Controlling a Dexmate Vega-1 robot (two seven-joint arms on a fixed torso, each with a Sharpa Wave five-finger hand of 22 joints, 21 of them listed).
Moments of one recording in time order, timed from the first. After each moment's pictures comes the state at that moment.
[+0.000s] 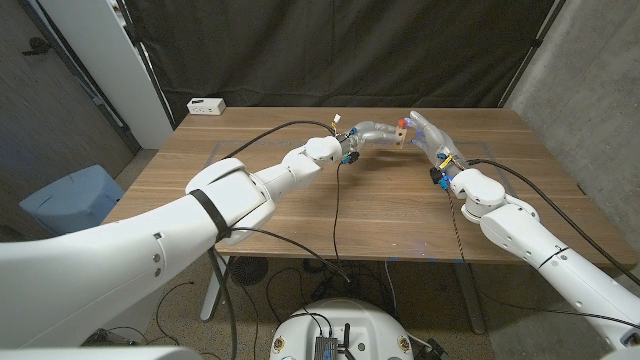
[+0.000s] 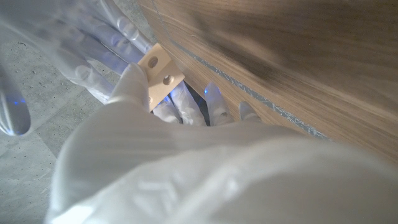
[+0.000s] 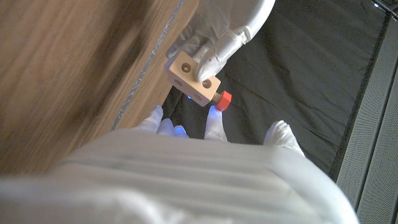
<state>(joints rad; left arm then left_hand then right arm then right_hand) 0.13 -0.07 0.90 -0.39 -0.27 -0.37 -0.20 0.91 0.04 0.24 -0.15 0.18 0.85 -0.20 0.18 0.18 0.81 -0.21 0.21 0.21 0.43 -0.03 0.20 0.18 0.06 0.20 0.19 0.17 -0.97 -0.70 -0.34 -1.75 0.54 0.00 -0.20 0.29 0.05 0.21 -0.10 0.18 0.35 -0.07 0.18 0.18 -0.17 0.14 0.19 0.18 -0.17 0.19 0.19 0.20 0.05 0.13 0.19 0.17</state>
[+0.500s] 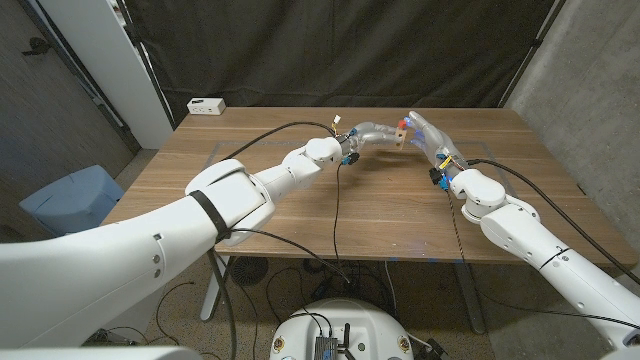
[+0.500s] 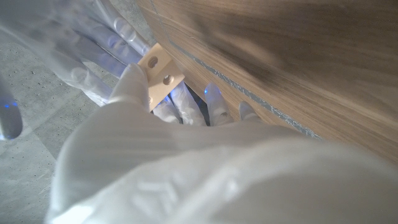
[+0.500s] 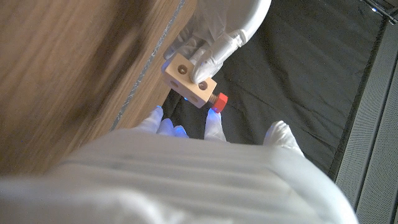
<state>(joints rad) 0.13 -0.06 0.90 -0.39 -0.27 -0.36 -0.20 0.91 0.04 0.24 -0.15 0.18 0.85 -0.20 0.18 0.18 0.81 -0.21 0.21 0.21 0.43 -0.03 0.20 0.18 0.06 0.20 0.19 0.17 -0.98 -0.71 -0.34 -1.77 0.54 -0.01 -0.20 0.28 0.05 0.21 -0.10 0.18 0.35 -0.07 0.18 0.18 -0.17 0.14 0.19 0.18 -0.17 0.19 0.19 0.20 0.05 0.13 0.19 0.17</state>
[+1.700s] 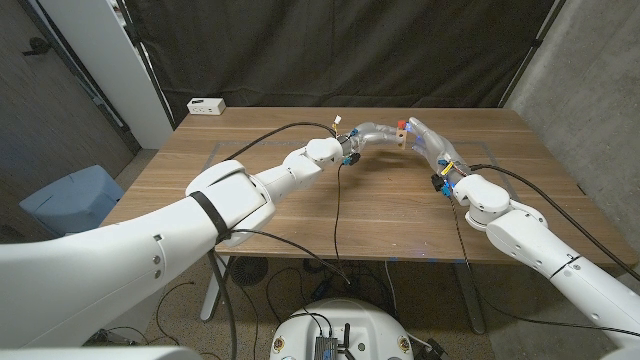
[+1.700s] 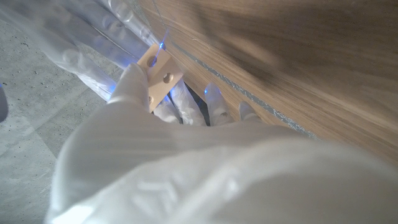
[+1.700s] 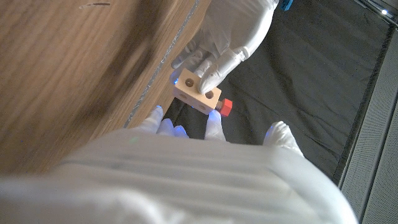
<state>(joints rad) 0.14 -0.07 0.90 -0.40 -0.28 -0.36 -0.21 0.91 0.04 0.24 -0.15 0.18 0.85 -0.20 0.19 0.18 0.81 -0.21 0.21 0.21 0.43 -0.03 0.20 0.18 0.06 0.20 0.19 0.17 -1.04 -0.75 -0.32 -1.85 0.55 -0.05 -0.22 0.28 0.06 0.21 -0.10 0.18 0.35 -0.08 0.18 0.18 -0.17 0.14 0.19 0.18 -0.17 0.19 0.19 0.20 0.05 0.13 0.19 0.17</state>
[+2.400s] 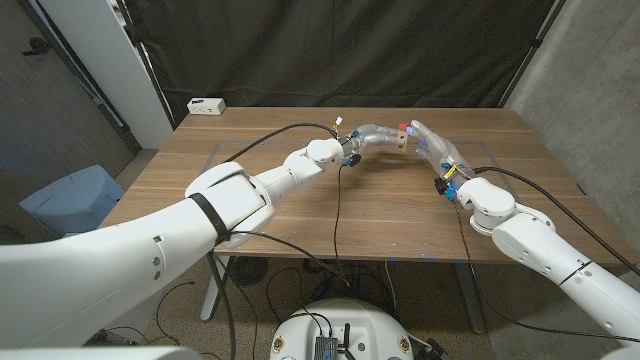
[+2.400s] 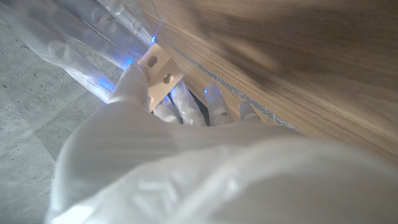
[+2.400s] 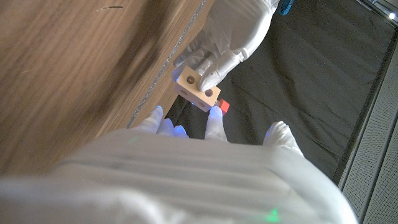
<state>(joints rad) 0.15 -0.06 0.90 -0.42 -0.28 -0.34 -0.21 0.91 0.04 0.24 -0.15 0.18 0.85 -0.20 0.18 0.18 0.81 -0.21 0.21 0.21 0.43 -0.03 0.20 0.18 0.06 0.20 0.19 0.17 -1.09 -0.78 -0.30 -1.91 0.54 -0.08 -0.26 0.28 0.06 0.21 -0.10 0.18 0.36 -0.08 0.18 0.18 -0.17 0.14 0.19 0.18 -0.17 0.19 0.19 0.20 0.05 0.13 0.19 0.17</state>
